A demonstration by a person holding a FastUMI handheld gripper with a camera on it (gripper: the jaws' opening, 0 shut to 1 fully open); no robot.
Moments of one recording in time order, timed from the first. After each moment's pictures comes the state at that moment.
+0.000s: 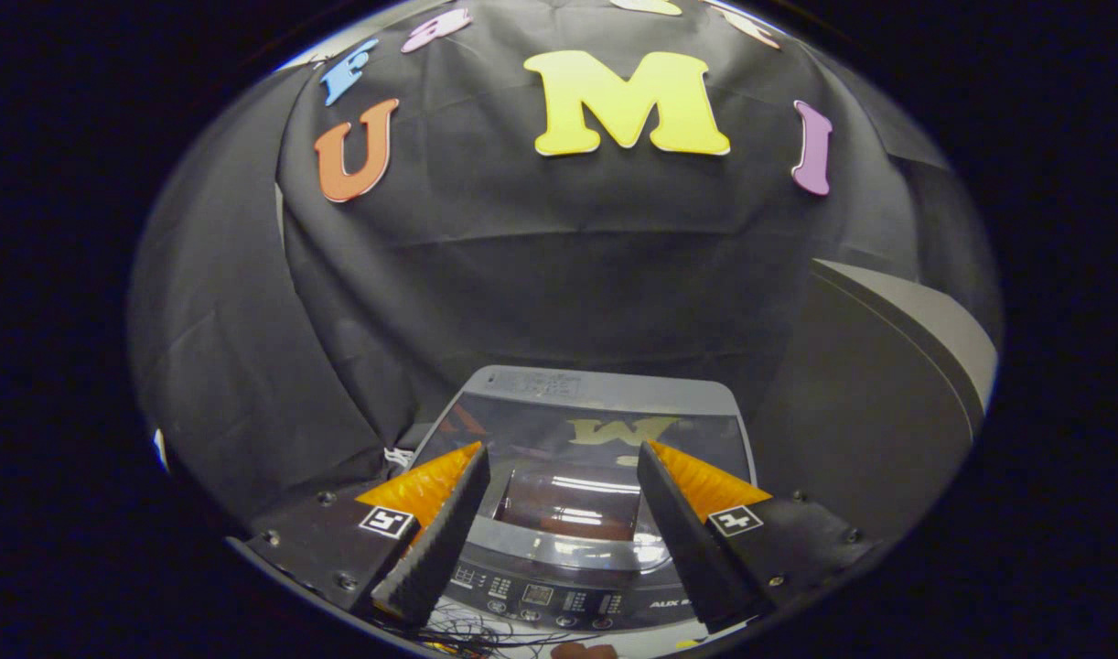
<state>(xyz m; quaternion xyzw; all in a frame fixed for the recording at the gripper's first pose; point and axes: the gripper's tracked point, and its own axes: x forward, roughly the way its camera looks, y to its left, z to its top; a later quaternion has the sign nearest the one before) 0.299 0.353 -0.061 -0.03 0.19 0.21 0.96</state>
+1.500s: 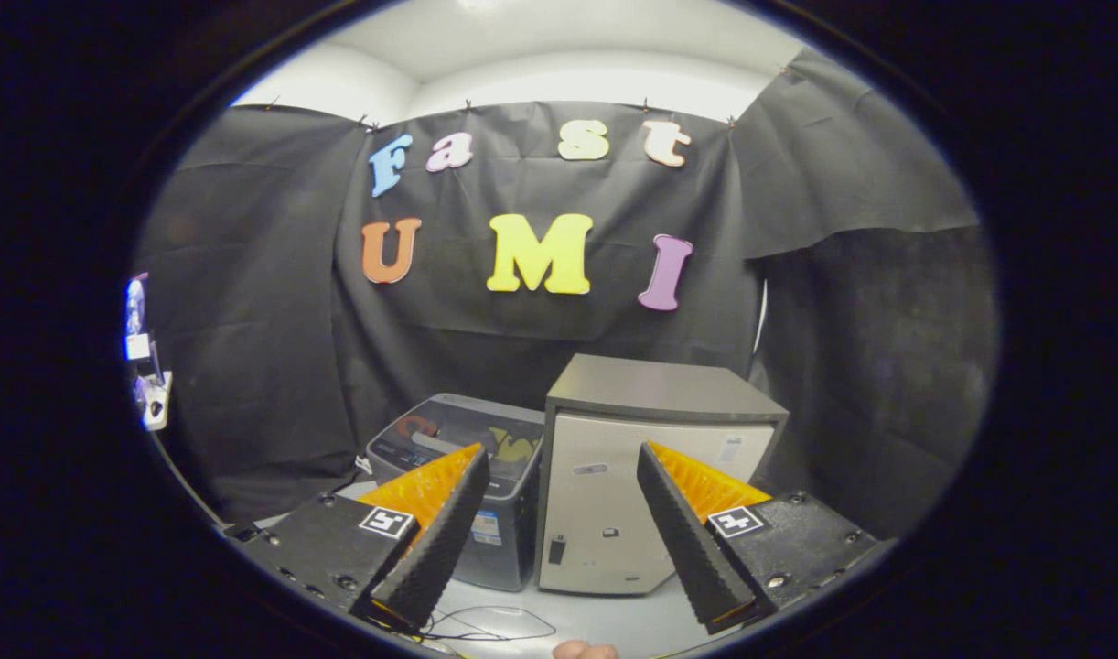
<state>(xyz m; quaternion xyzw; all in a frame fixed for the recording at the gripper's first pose) -0.012 -0.022 0.029 -0.05 0.01 0.17 0.98</state>
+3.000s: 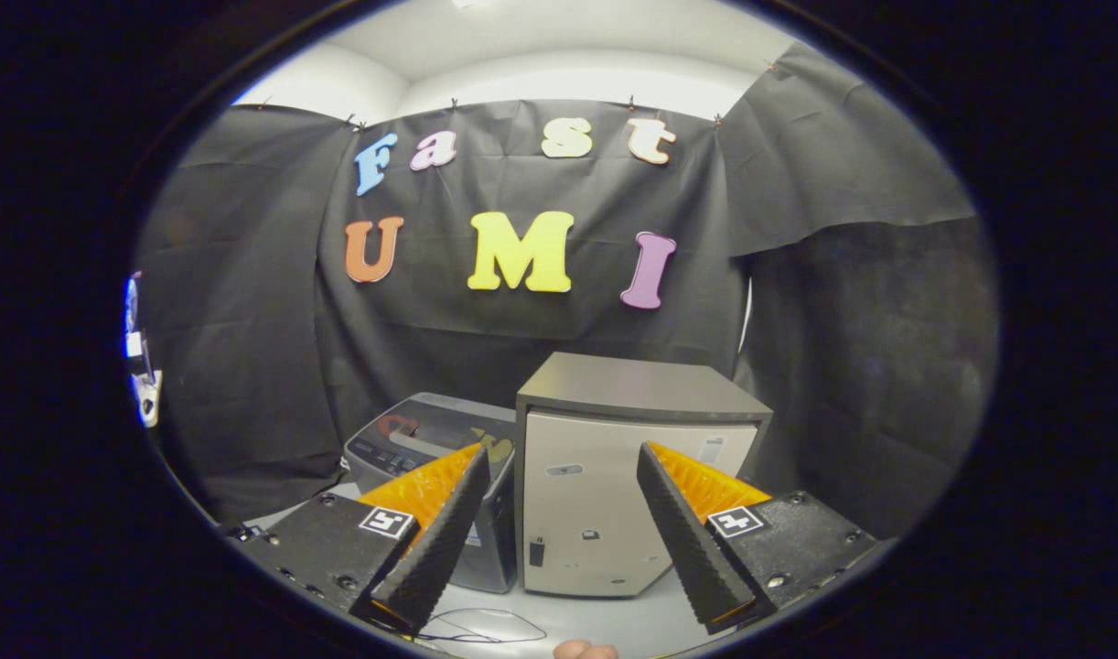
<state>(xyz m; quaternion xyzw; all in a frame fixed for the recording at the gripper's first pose) 0.011 -0.039 0.026 -0.05 0.01 0.15 0.99</state>
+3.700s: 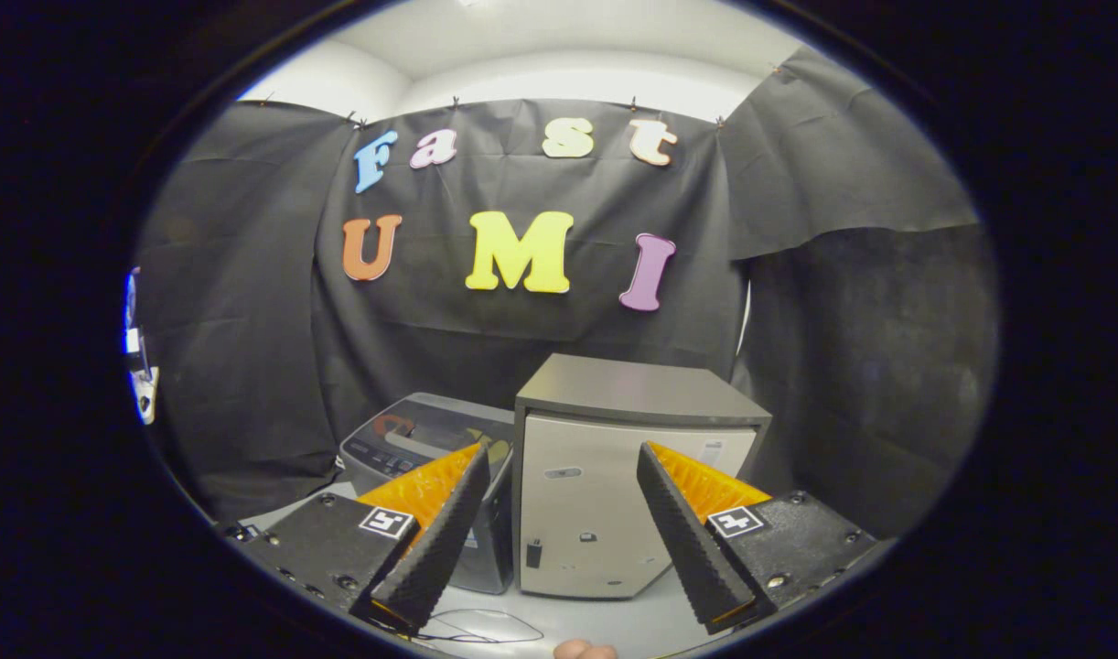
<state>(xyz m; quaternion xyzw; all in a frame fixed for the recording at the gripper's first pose) 0.012 -0.032 0.028 -0.06 0.01 0.15 0.99</state>
